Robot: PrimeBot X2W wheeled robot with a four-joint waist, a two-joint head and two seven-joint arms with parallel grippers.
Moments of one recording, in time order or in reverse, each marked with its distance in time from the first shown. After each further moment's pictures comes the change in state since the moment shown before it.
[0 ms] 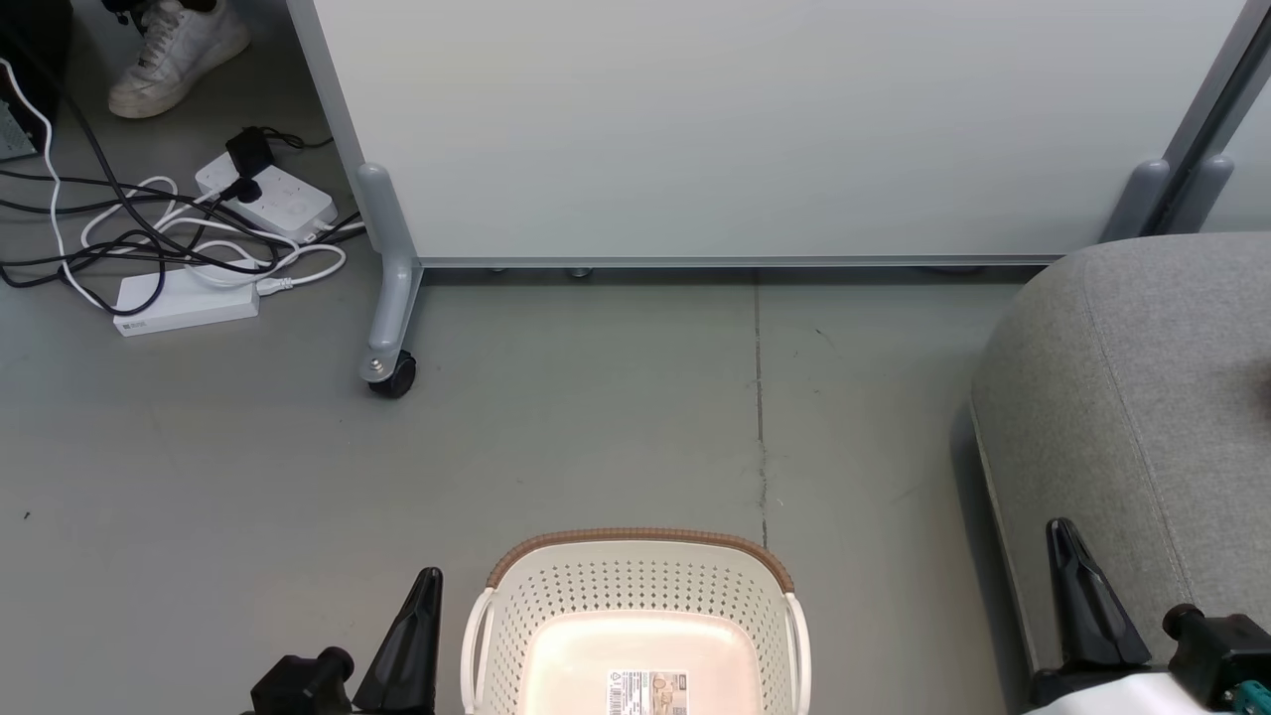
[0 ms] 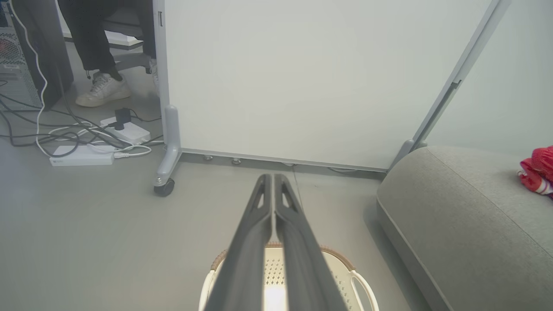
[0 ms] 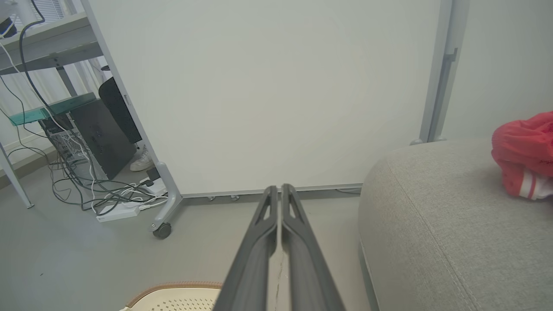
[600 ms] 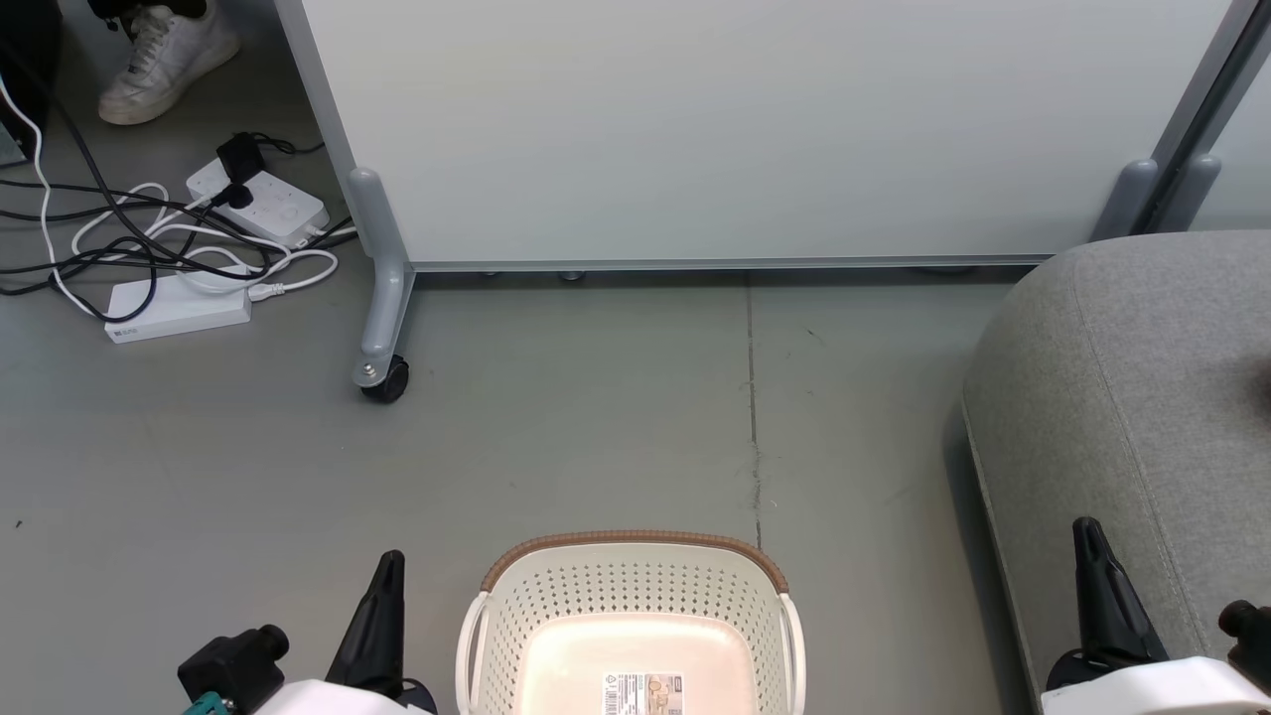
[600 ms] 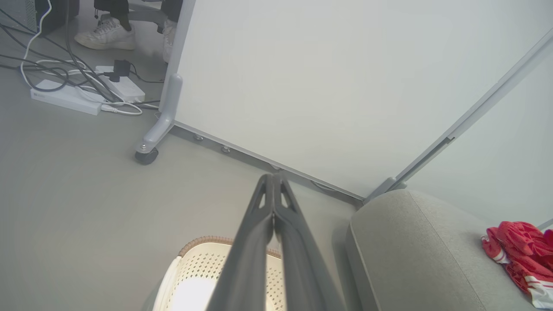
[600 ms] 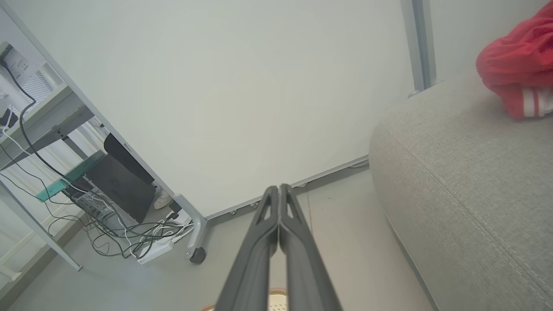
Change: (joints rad) left arm -0.024 0.007 0.037 0.021 -0.306 -0.011 0.080; right arm -0.002 0.003 -0.017 0.017 0.317 0.000 0.072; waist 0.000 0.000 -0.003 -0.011
